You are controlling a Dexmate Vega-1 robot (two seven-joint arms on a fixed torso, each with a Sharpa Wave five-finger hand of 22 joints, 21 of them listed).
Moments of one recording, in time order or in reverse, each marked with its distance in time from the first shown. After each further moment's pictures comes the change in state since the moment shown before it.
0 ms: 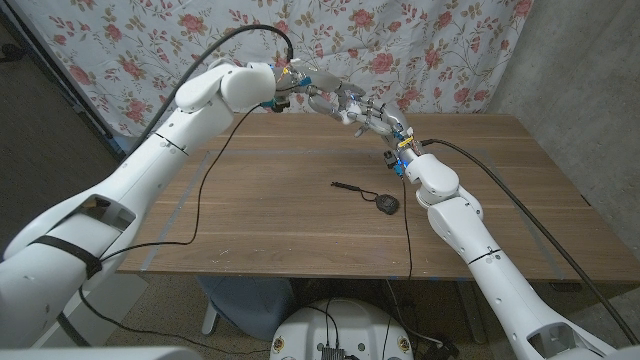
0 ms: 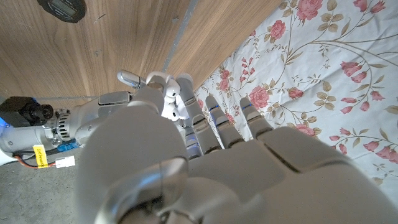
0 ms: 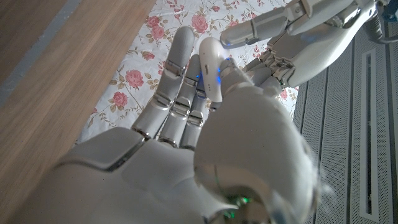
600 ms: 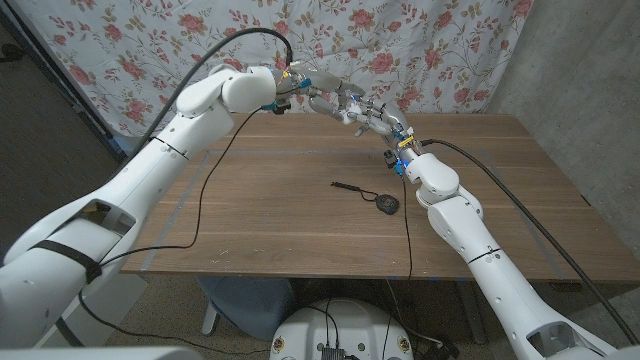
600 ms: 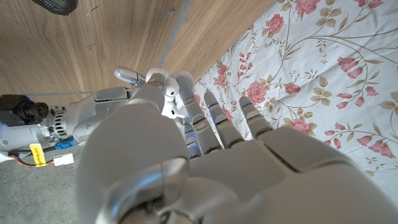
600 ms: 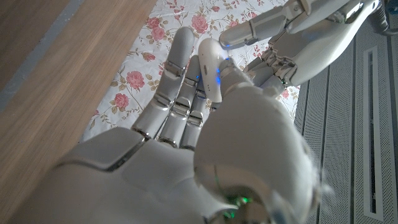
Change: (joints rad) left arm 0.022 -0.001 -0.005 -0.008 0.022 0.010 0.057; left_hand 0.026 0.017 -0.003 -0.003 -0.008 0.027 0.005 0.011 0.007 0.019 0.006 0.041 0.028 0.035 -0.007 0.036 0.039 0.023 -0.002 0.000 0.000; right arm 0.003 -0.001 0.001 0.005 0.016 -0.007 0.010; right_hand 0.000 0.000 0.000 0.000 0.004 0.004 0.003 0.000 0.000 0.003 0.004 -0.002 0.000 0.000 0.001 -0.004 0.003 -0.007 0.007 0.012 0.000
